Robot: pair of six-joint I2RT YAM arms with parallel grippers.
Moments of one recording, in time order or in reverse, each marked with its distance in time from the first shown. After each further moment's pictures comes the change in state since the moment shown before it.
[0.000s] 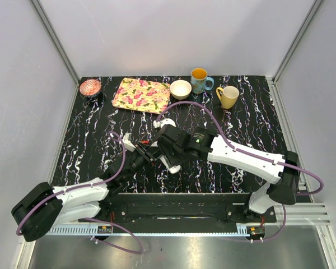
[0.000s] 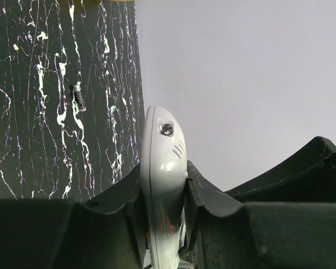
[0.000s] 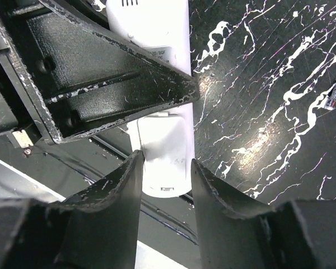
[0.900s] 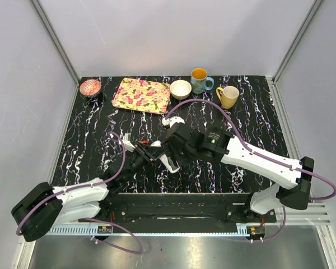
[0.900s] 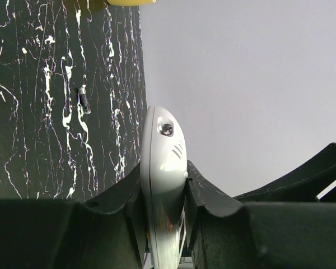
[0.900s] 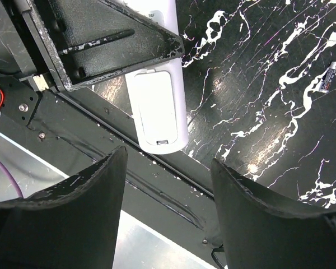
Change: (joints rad) left arm 0.000 -0.001 -0.003 -0.009 -0.022 0.000; right arm -0.004 -0.109 0.000 -0.066 -0.022 0.025
